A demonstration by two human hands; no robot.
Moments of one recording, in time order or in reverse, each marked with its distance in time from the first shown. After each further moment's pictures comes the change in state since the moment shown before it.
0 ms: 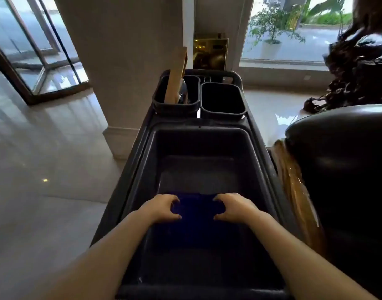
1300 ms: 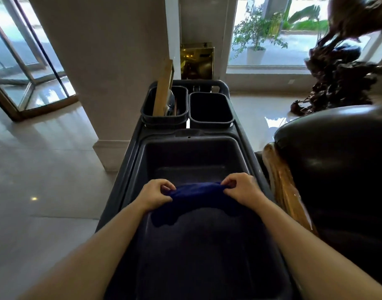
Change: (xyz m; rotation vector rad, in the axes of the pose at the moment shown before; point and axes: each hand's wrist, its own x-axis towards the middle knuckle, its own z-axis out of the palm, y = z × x) left_hand 0.020 0.019 -0.053 -0.352 0.275 0.045; right_hand 0.007 0.025 -0.055 0.432 0.466 0.034
